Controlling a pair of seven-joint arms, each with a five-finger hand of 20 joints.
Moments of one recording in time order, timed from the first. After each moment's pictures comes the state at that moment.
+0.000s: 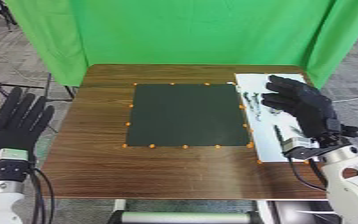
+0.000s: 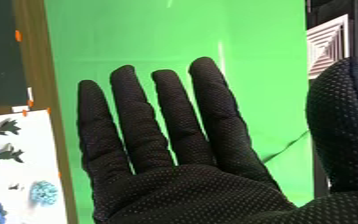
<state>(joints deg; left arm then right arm) 135.2 -53.1 -106.8 -124.2 4.1 4.8 28.2 -112.3 -65.4 103.0 -118.3 -60.5 -13.0 -2.0</state>
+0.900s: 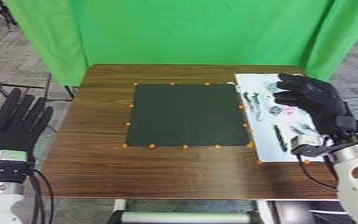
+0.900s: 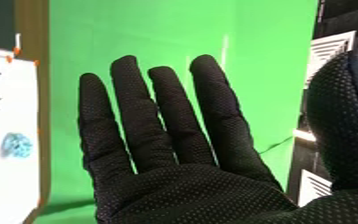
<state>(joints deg) 135.7 -53.0 -106.7 -124.3 3.5 4.8 29.0 -114.3 -63.5 105.8 -121.8 -67.9 -7.8 -0.7</state>
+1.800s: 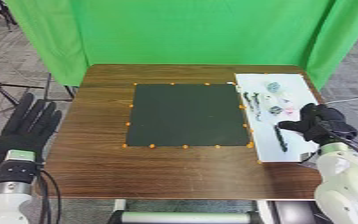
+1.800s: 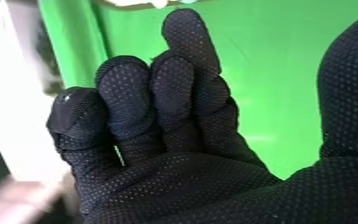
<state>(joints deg) 134.9 -51.8 -103.9 -124.2 0.2 6.1 29.2 -112.2 -47.1 89.5 -124.0 -140.3 -7.8 37.3</state>
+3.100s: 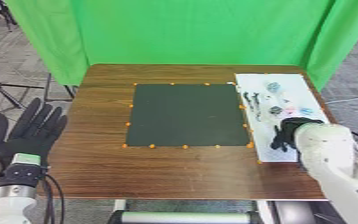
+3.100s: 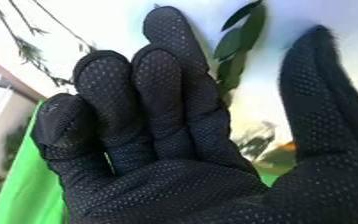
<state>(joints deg) 135.8 -51.9 -102.7 -124.6 0.9 6.6 28.4 -87.8 -46.6 75.1 -112.2 -126.3 -52.5 43.1</state>
